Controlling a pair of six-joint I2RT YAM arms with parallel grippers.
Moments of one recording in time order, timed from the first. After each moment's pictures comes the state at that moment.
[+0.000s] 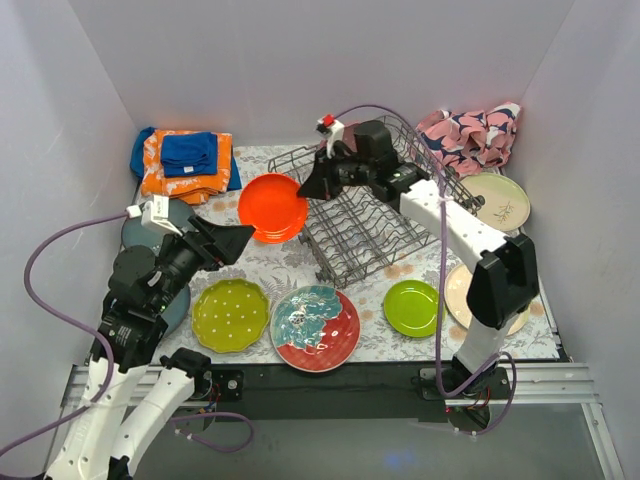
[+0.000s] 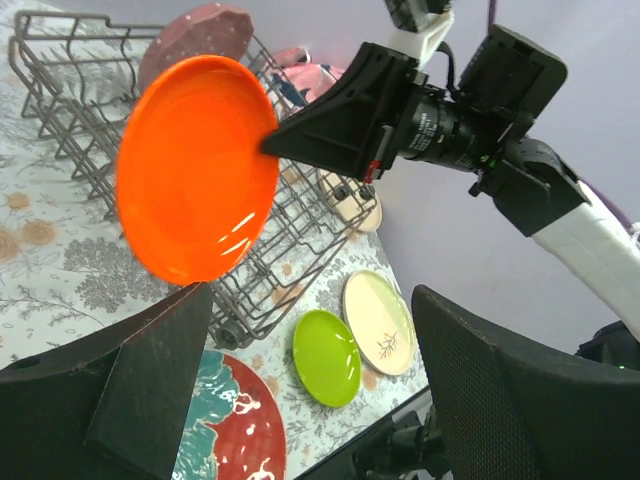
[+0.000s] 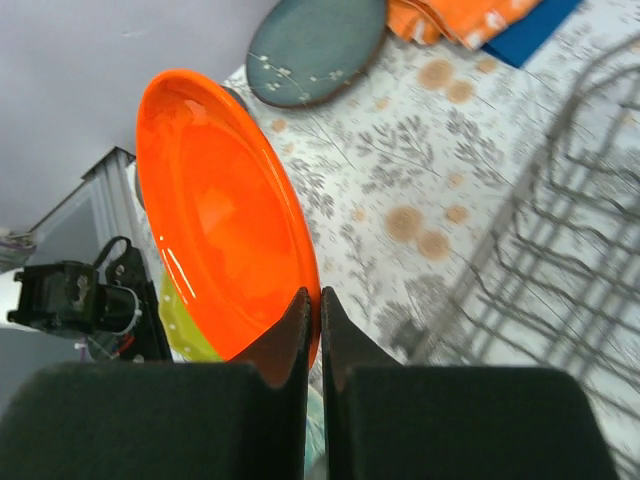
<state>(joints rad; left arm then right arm) -0.35 0.52 0.90 -0.41 0.16 -0.77 0.65 1.79 1.63 -0.23 -0.66 0.25</state>
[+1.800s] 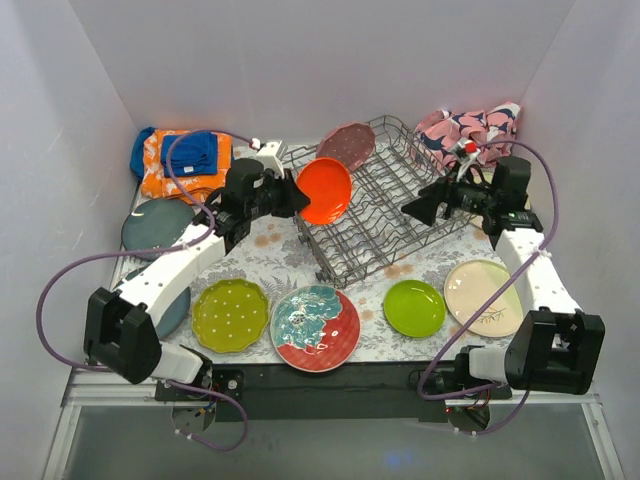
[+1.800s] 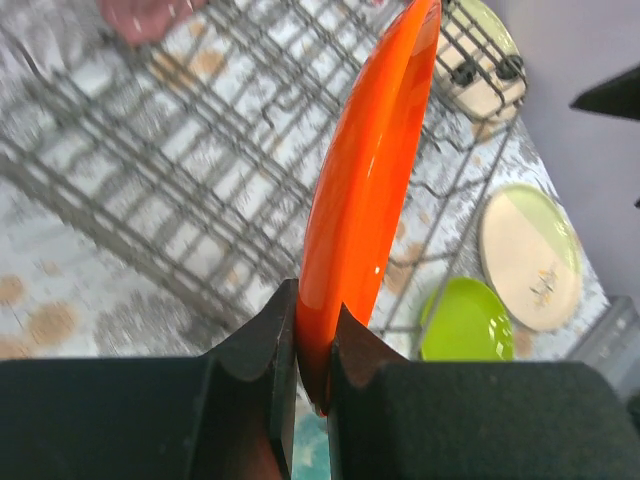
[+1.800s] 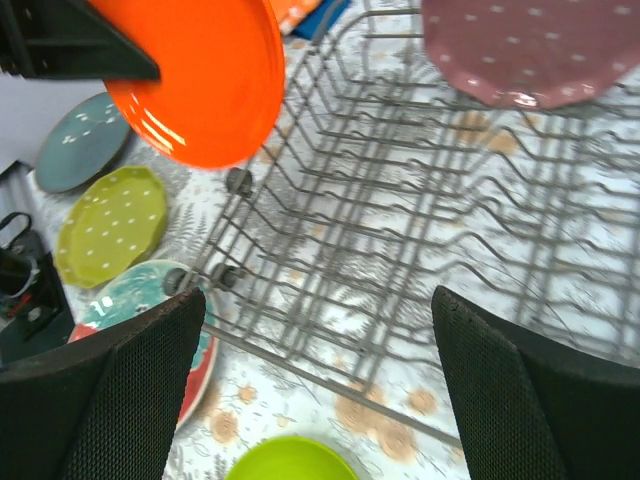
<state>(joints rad) -0.49 1.36 1.11 -0.14 0.23 -0.44 0.00 1.30 1.03 -0.13 -1.04 0.02</state>
